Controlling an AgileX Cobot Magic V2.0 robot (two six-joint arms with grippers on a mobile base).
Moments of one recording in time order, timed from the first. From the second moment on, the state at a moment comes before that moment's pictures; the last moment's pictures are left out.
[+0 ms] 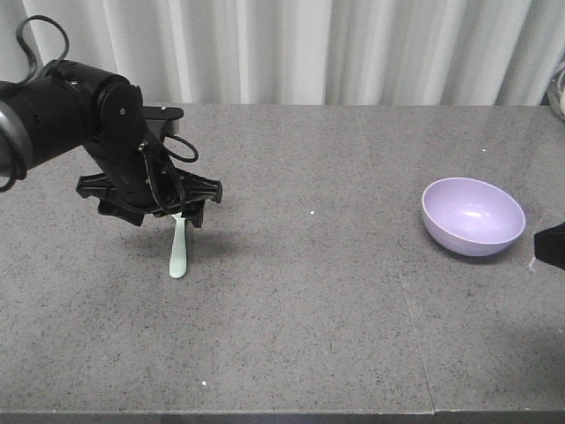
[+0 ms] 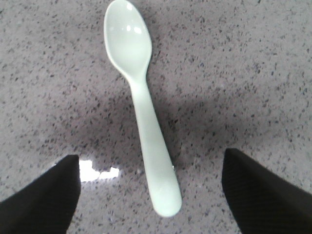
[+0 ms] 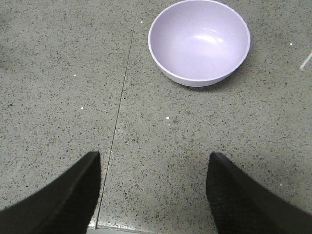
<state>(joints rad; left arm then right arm) -0.38 1.89 -1.62 0.06 1.05 -0.37 0.10 0.91 -1.00 0.06 1.01 0.04</state>
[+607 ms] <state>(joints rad) -0.38 2.03 -1.63 0.08 0.98 -0.43 0.10 0.91 -1.00 0.06 1.01 0.04</state>
